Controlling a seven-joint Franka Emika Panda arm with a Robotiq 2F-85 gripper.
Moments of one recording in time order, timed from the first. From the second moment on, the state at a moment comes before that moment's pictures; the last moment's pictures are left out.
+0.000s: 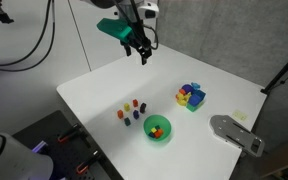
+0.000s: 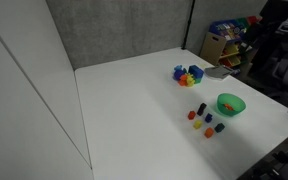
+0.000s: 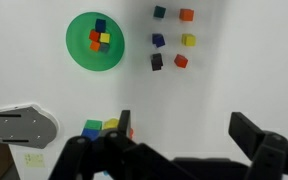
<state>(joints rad) -0.02 -0.17 -0.05 -2.26 0.02 2.19 -0.06</state>
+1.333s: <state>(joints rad) -0.01 0.37 -0.02 -2.14 0.01 2.45 -0.06</state>
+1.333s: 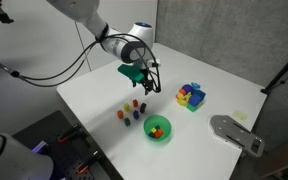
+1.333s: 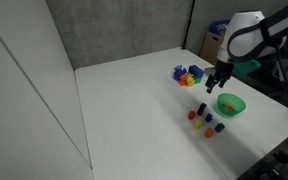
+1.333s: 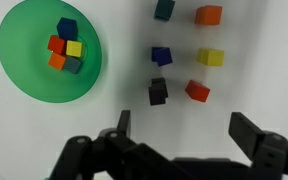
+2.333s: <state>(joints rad) 0.02 0.71 -0.06 -1.98 -0.03 2.54 0.00</state>
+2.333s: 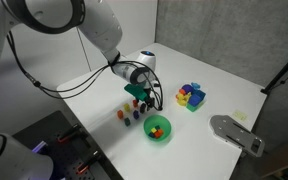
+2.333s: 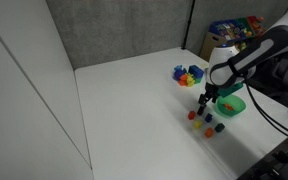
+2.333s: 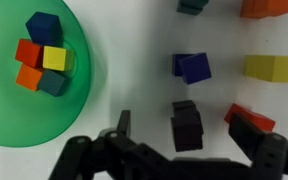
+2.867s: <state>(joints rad) 0.04 0.74 -0.08 -1.93 -0.03 2.54 0.02</state>
